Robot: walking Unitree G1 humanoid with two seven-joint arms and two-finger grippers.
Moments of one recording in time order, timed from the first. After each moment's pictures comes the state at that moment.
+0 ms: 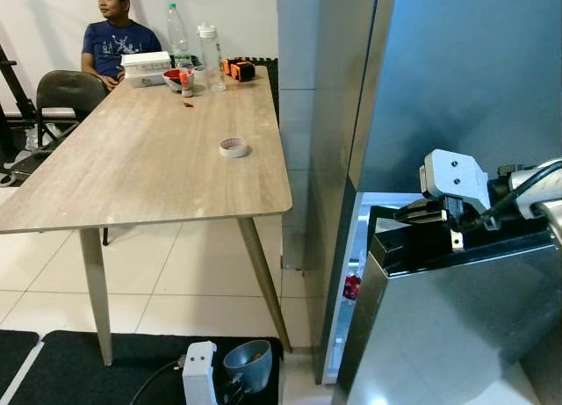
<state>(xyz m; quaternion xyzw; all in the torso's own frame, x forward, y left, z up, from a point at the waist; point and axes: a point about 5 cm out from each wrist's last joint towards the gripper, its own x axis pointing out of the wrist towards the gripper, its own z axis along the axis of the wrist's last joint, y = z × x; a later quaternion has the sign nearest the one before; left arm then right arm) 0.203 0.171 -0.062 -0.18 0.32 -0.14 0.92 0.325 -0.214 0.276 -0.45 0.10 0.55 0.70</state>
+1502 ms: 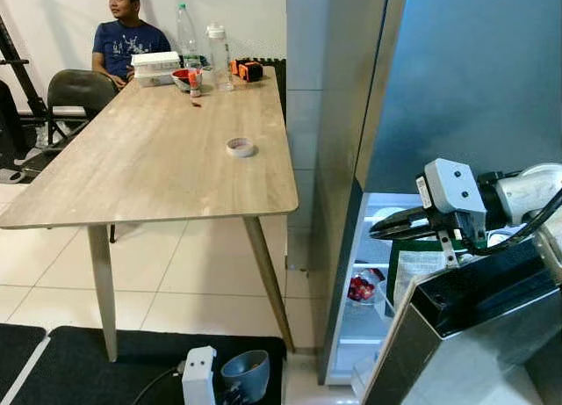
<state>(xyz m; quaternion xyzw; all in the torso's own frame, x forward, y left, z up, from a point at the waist) 0.198 0.171 -0.068 -0.19 0.36 -0.12 0.91 0.312 -0.180 0.274 -0.38 -0.01 0.64 0.67</state>
